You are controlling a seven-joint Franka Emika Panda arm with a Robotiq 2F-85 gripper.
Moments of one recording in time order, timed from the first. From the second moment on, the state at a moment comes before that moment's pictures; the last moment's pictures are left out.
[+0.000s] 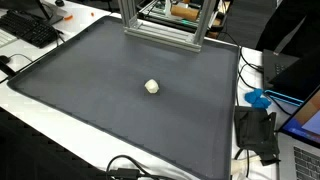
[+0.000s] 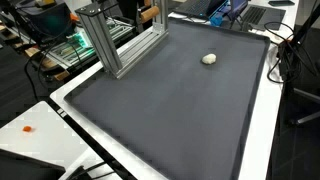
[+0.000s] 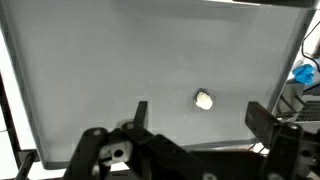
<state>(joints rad) 0.02 -0.38 -0.28 -2.23 0.18 1.90 -0.44</state>
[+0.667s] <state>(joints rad) 0.01 -0.40 -0.18 -2.24 0.19 1.88 -0.38</state>
